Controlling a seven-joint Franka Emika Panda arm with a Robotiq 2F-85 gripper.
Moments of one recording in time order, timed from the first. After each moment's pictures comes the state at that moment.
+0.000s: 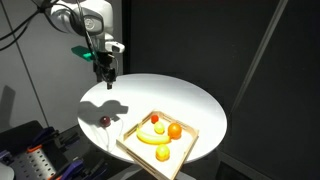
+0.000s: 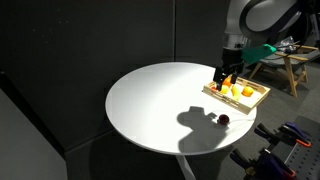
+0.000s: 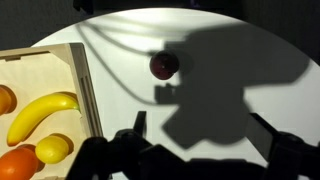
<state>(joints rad) 0.02 -0.13 0.07 -2.52 0.03 2.33 0.18</state>
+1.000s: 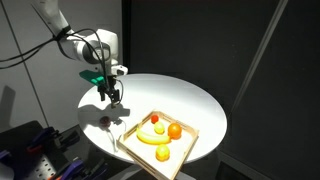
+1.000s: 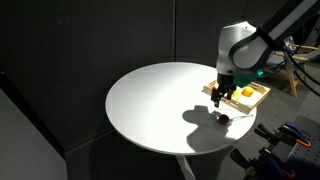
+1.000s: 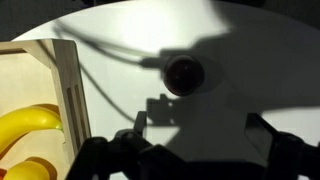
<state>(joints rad) 0.02 0.13 0.04 -2.52 -0.07 2.54 0.18</state>
